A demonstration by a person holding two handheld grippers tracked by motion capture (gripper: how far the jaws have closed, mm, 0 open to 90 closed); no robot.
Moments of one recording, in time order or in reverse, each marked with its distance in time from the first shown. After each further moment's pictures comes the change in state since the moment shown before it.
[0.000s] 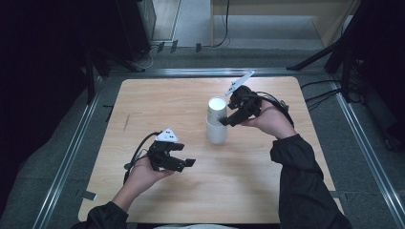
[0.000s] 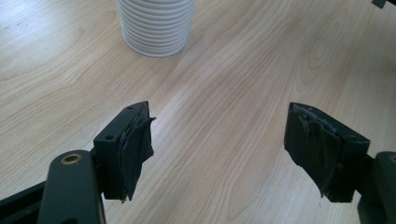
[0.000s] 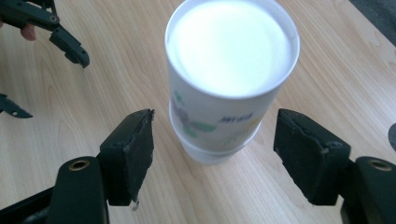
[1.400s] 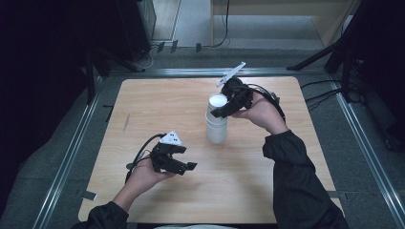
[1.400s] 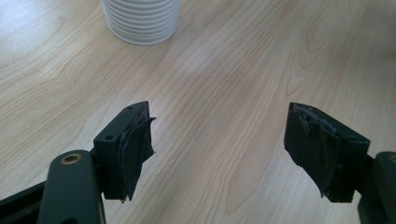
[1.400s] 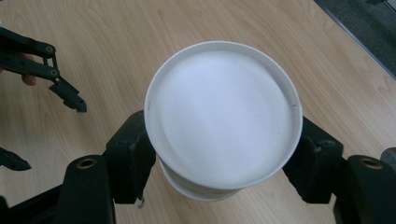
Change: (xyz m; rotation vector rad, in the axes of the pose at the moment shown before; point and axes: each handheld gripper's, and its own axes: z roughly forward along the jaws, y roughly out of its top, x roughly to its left) left arm -0.003 -0.002 0.009 0.048 -0.017 0.041; right arm -0.004 0.029 0.007 -0.028 -0.010 0.009
